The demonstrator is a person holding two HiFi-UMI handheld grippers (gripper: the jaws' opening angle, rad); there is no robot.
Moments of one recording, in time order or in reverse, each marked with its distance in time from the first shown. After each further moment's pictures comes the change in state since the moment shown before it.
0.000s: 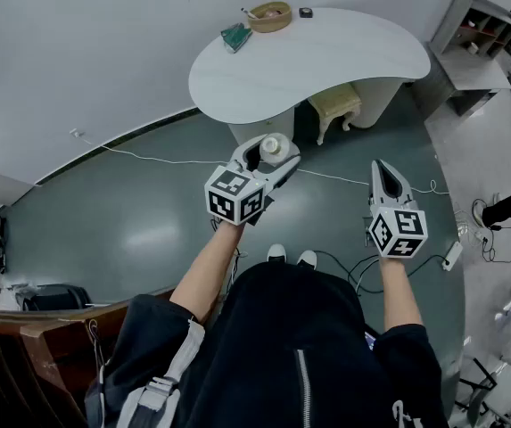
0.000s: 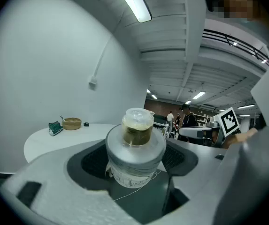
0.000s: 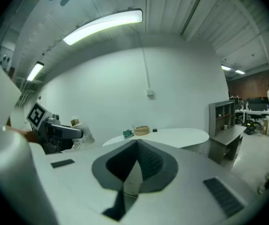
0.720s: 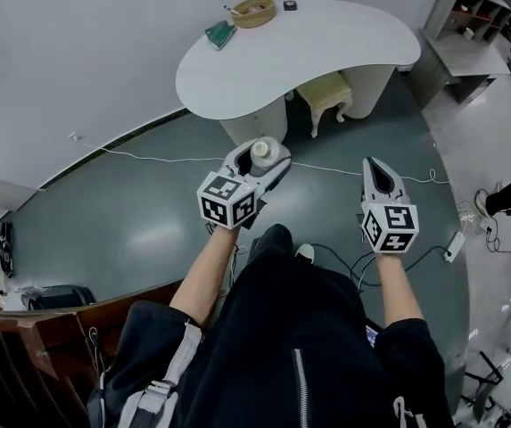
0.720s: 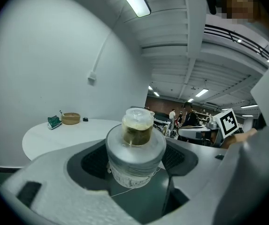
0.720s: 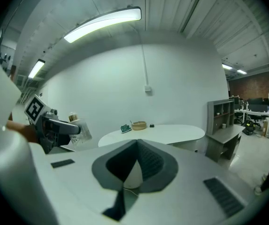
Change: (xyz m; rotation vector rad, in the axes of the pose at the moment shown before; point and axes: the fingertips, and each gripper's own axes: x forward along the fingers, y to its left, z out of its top) left arm 0.023 -0.040 -0.026 -0.019 0.034 0.034; right arm -0.021 -0.045 -0.029 -0.020 0.044 0.012
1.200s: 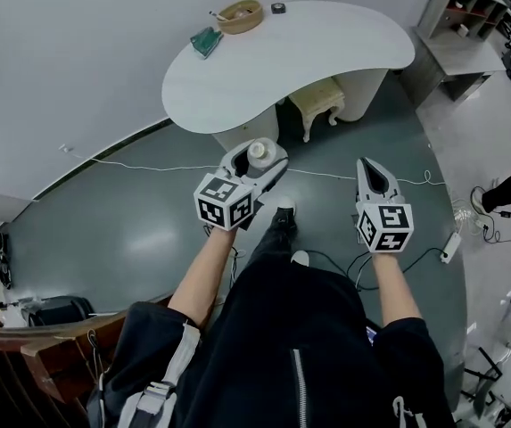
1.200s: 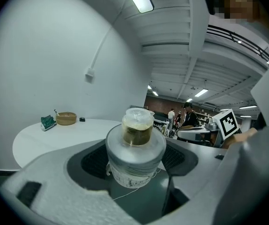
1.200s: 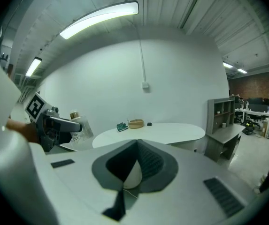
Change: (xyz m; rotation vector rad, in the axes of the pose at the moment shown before) left arm 0.057 0.029 0.010 -0.006 0.008 -0.029; right arm 0.050 -0.031 0.000 -0.008 0.032 -0.012
